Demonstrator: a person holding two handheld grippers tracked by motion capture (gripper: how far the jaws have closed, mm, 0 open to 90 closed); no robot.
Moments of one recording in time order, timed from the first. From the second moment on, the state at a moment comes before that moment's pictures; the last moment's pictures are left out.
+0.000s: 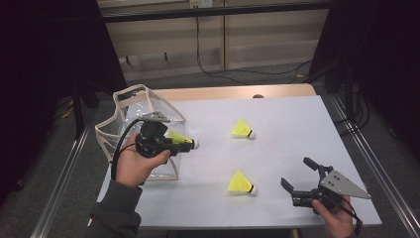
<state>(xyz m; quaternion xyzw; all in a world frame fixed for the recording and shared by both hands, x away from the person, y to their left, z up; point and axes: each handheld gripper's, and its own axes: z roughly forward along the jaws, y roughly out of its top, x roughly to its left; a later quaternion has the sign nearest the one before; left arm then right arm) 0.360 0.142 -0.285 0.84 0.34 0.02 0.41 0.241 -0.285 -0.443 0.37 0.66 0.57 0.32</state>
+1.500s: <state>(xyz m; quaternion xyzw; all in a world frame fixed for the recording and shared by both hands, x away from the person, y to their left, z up) 0.367 0.150 -0.254 0.84 0.36 0.02 0.42 0.241 -0.284 -0.443 0.37 0.66 0.57 0.32</state>
